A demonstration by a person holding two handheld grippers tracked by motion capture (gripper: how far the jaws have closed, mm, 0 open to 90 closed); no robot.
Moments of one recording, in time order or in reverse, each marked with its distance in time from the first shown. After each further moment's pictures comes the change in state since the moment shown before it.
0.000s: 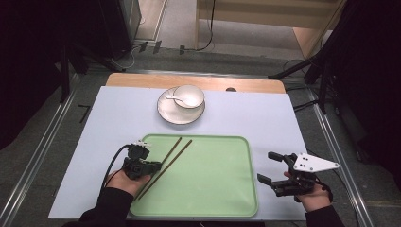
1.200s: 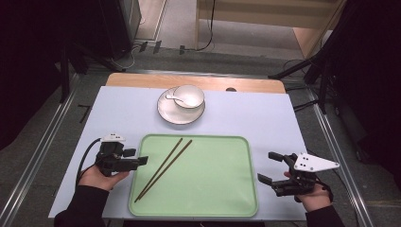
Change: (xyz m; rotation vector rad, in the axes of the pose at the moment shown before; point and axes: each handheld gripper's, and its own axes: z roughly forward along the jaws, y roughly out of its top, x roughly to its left) left arm 0.041 -0.006 -0.059 -0.176 -0.018 0.076; right arm -0.001 0.000 -0.001 0.002 0.002 0.012
